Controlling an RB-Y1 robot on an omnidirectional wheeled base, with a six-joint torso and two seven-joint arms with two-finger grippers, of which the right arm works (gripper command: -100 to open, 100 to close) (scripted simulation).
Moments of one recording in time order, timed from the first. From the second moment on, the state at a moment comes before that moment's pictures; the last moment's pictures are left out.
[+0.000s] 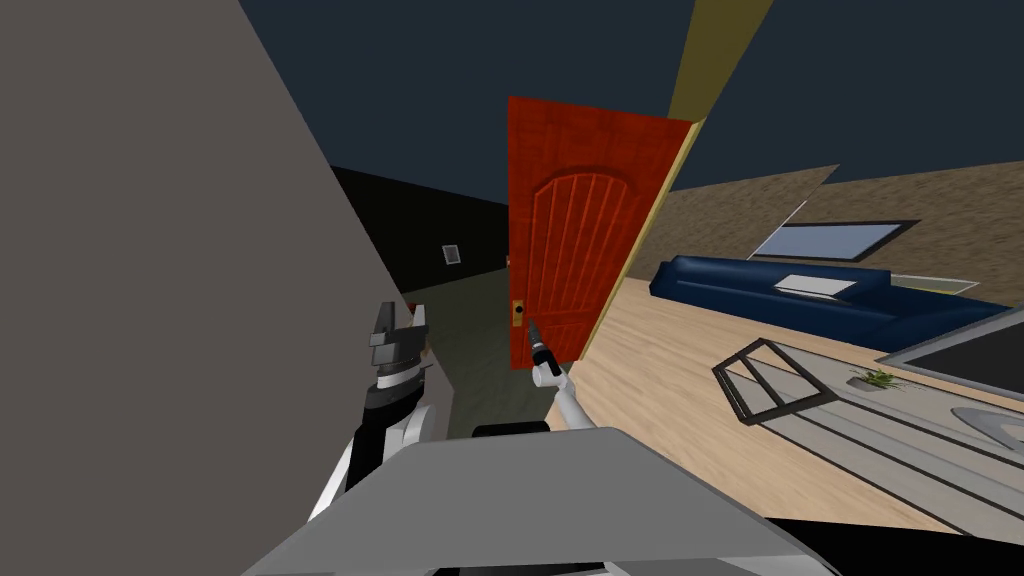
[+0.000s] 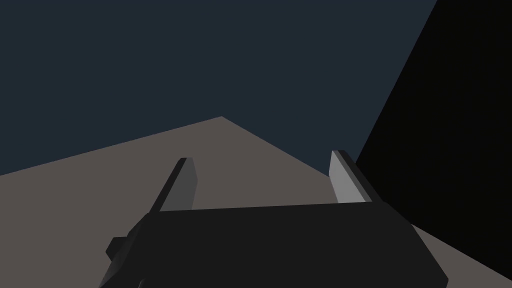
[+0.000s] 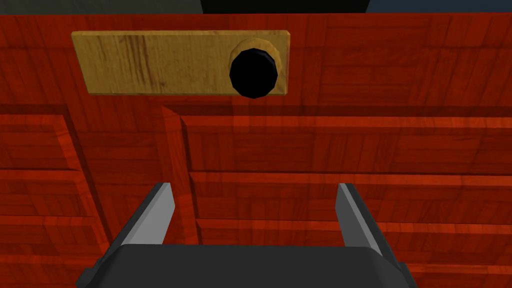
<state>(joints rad) -0.18 0.02 0.14 -1.08 -0.30 -0.33 0.29</state>
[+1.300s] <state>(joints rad) -0.18 0.04 0.13 -1.07 -0.29 -0.35 0.31</state>
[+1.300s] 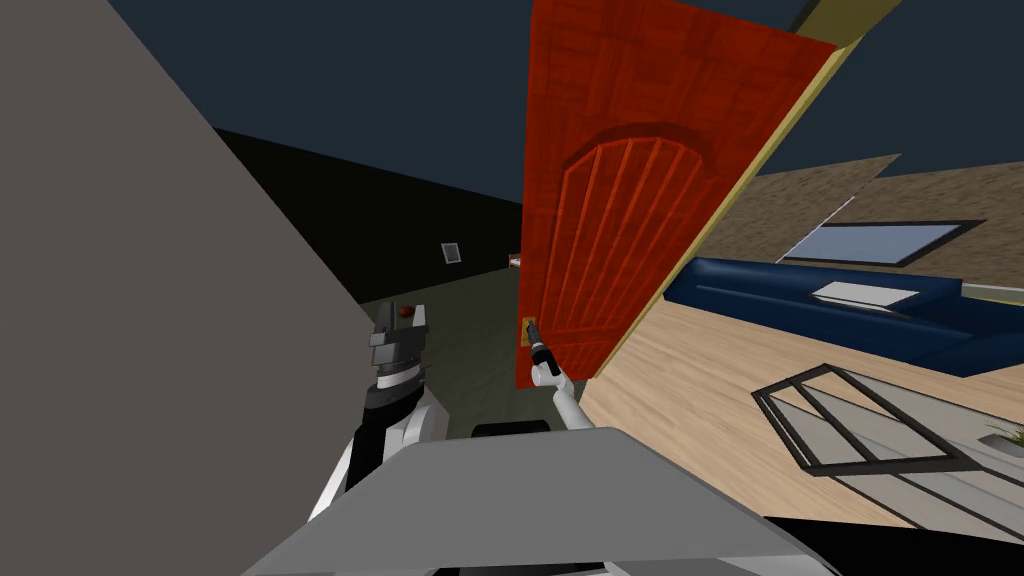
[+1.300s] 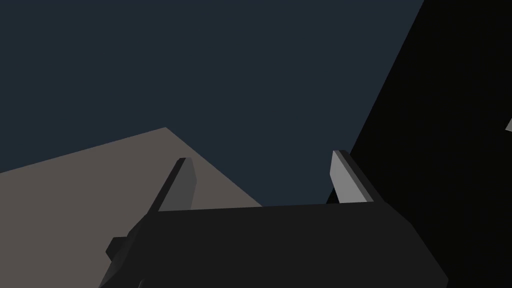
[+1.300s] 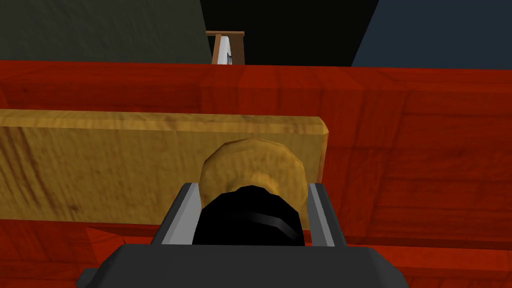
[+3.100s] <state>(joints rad) -0.34 -0.02 0.10 -0.85 -0.48 -0.46 0.44</state>
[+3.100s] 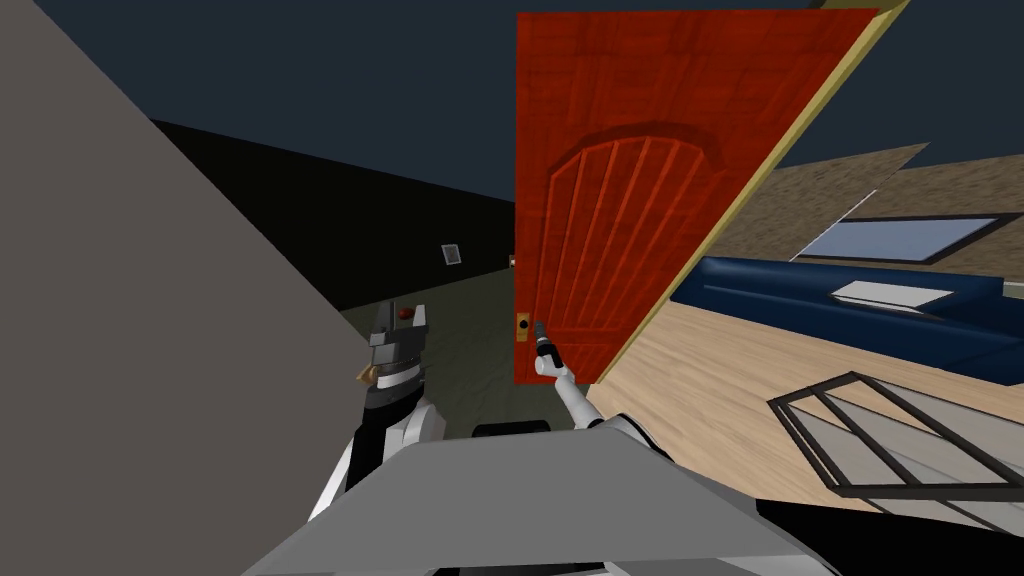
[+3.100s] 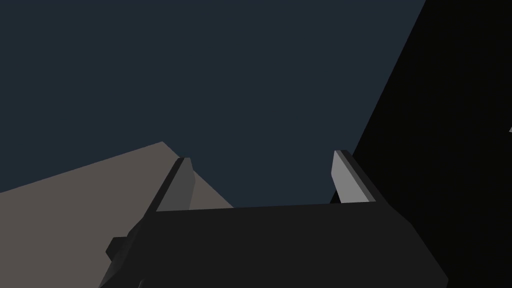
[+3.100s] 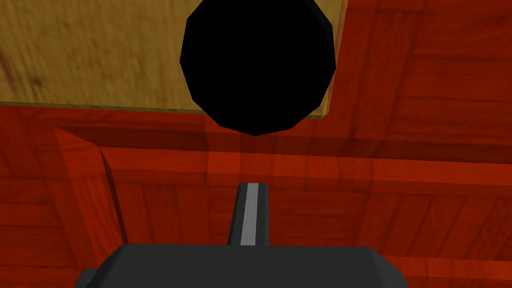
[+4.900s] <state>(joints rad) -0.39 0.03 0.28 -0.81 -0.93 -0.58 0.76</state>
